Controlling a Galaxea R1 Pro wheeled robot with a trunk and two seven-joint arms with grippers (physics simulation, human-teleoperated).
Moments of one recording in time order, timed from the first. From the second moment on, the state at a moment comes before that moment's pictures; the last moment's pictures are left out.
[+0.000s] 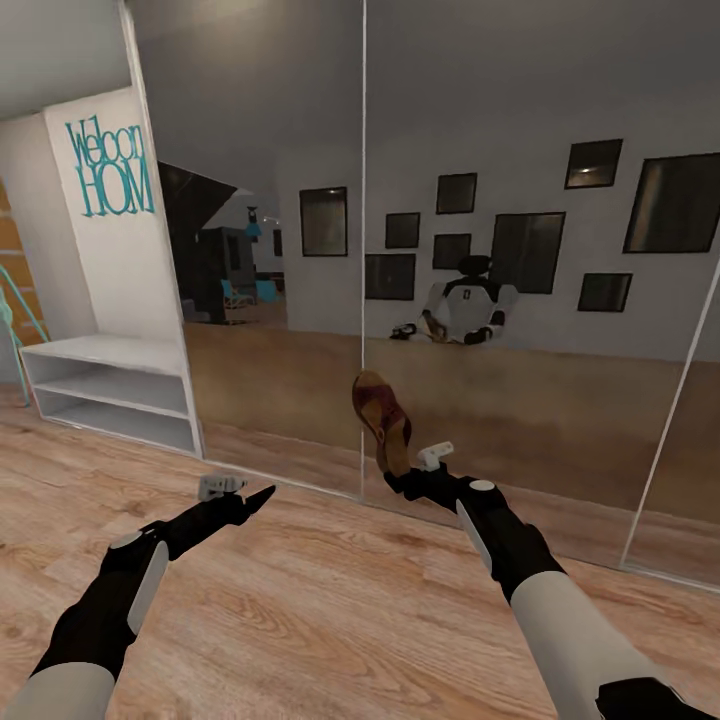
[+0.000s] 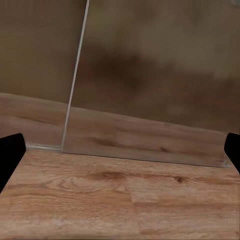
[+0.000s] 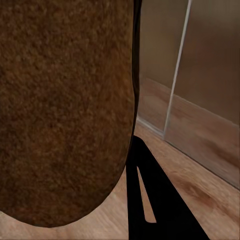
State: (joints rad) left arm -0.51 0.10 0.20 -1.02 0.13 0.29 -0.73; right arm -0.77 0.06 0.09 -0.74 0.07 0.28 0.40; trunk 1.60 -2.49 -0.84
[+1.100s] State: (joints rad) left arm -0.51 0.10 0.20 -1.02 0.13 0.29 -0.73; right arm -0.77 0.06 0.09 -0.74 0.07 0.28 0.40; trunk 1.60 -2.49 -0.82
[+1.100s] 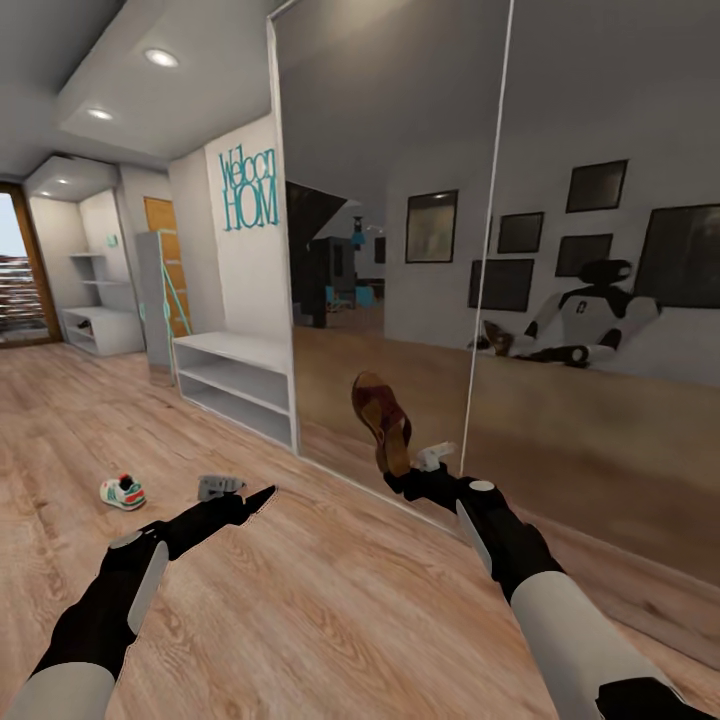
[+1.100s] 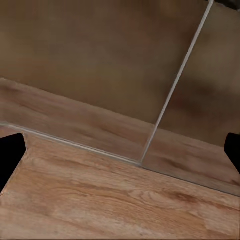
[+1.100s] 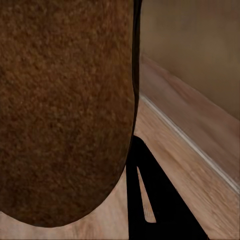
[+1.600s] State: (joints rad) left arm -0.51 0.10 0.20 -1.02 0.13 0.29 -0.73; right arm -0.77 0.06 0.09 -0.74 0.07 0.28 0.40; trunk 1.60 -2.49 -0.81
